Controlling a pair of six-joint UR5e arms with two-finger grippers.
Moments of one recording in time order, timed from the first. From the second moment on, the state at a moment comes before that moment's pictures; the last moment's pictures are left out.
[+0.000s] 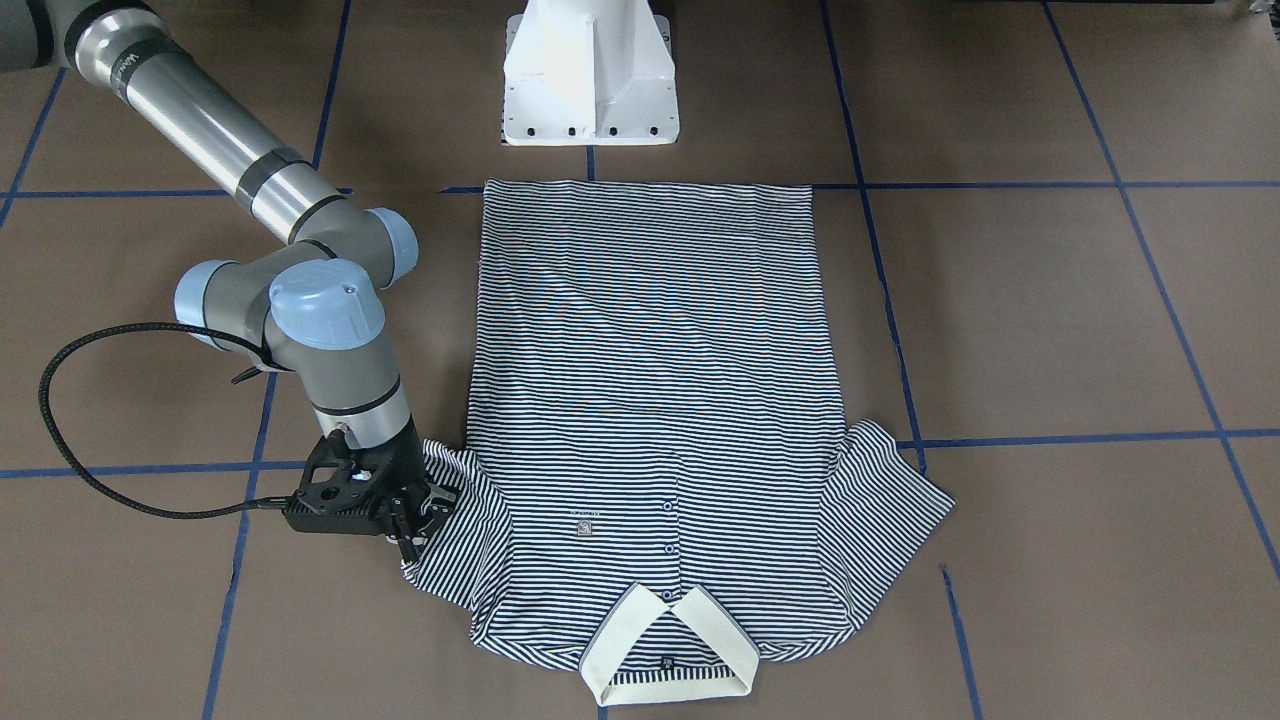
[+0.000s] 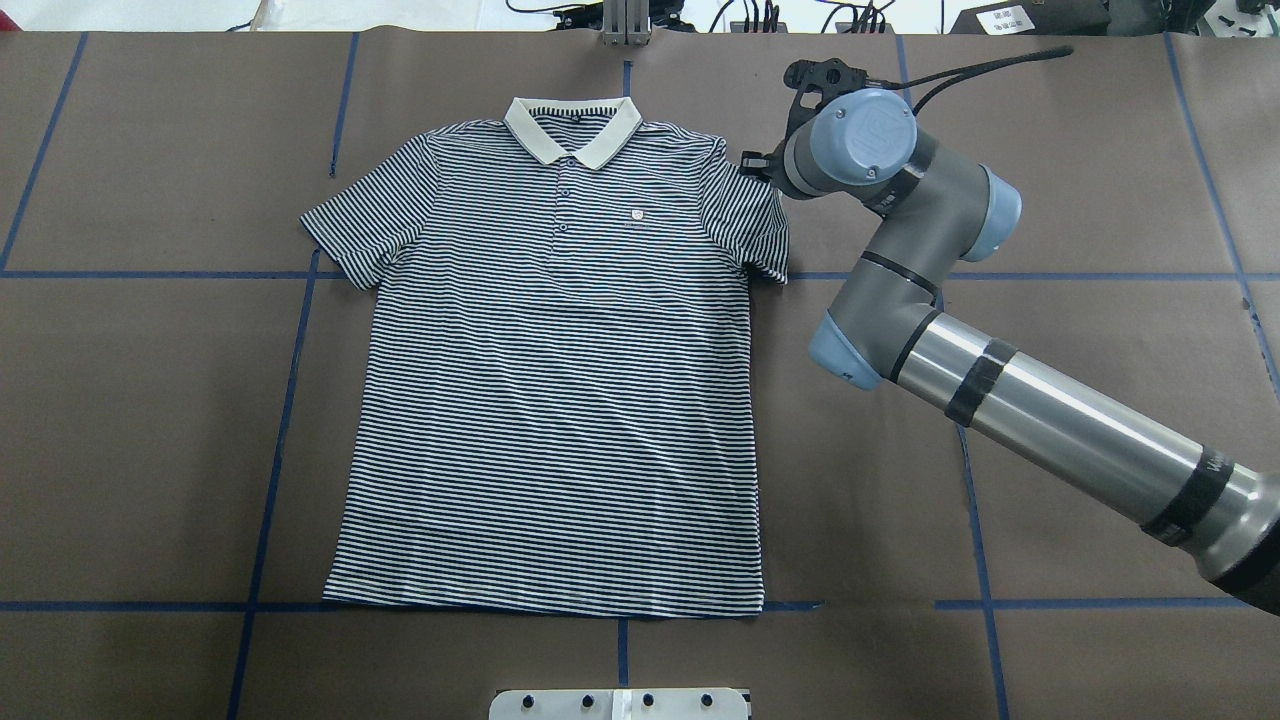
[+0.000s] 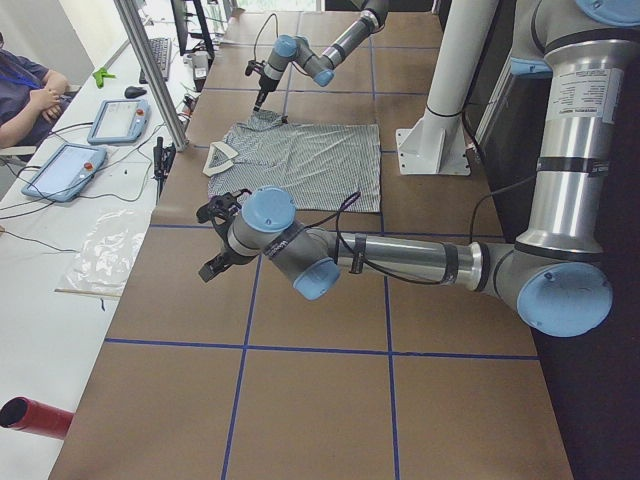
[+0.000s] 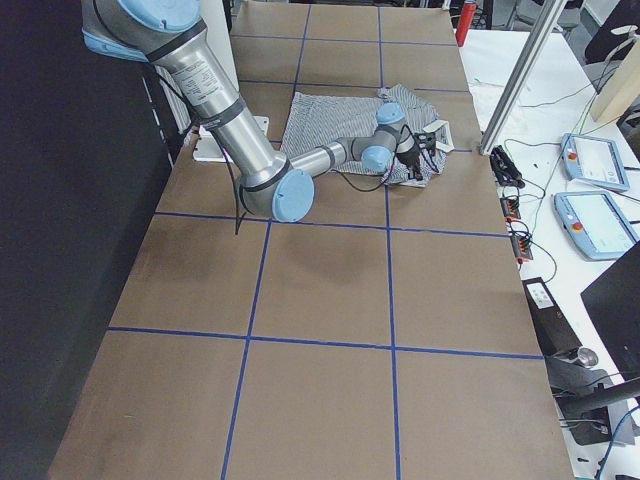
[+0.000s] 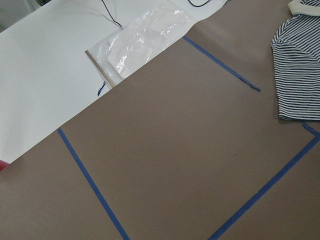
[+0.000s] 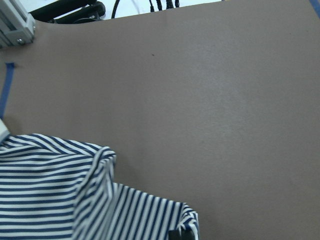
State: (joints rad) left arm -1.53 -1.62 -1.59 -2.31 -2.37 0.10; right arm 0.75 -0.81 1.18 -1.04 1.63 1.24
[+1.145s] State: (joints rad) left arm -1.53 -1.62 -1.58 -2.31 -2.37 0.10; right arm 0.56 -0.45 0.90 -1.27 1.29 1.63
